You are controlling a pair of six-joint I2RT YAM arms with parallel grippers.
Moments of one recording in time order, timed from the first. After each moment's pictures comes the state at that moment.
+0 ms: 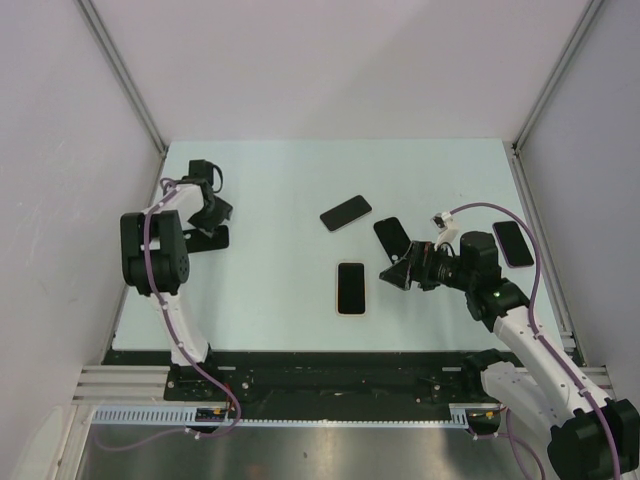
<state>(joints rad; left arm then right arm) 0.06 1.97 1.39 -0.58 -0.20 -0.94 0.32 0.82 0.56 -0.21 -0.59 0.52</state>
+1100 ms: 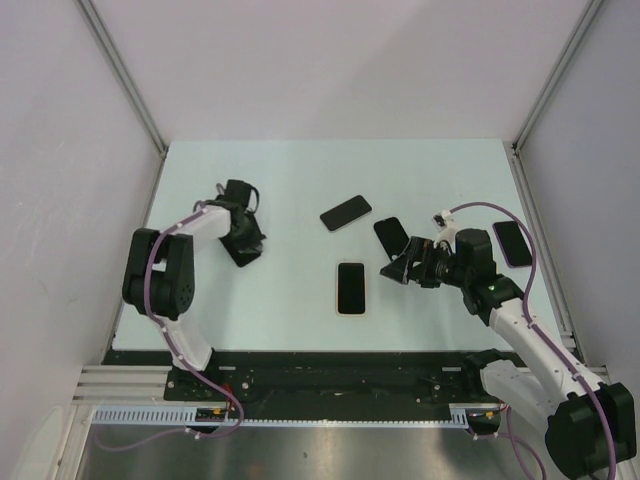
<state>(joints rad) -0.13 1.81 1.15 -0.51 0.00 -0.60 0.31 0.90 0.56 -0.21 -0.52 0.56</state>
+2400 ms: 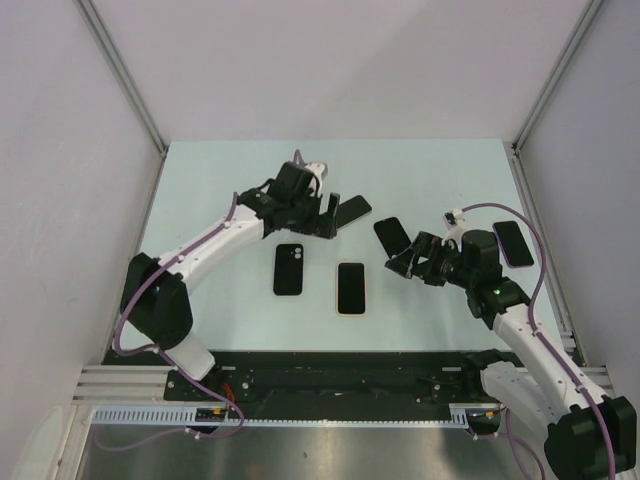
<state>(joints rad) -0.61 1.62 1.32 -0.60 0.04 -0.33 0.28 0.85 0.56 -0.21 -0.45 0.64</state>
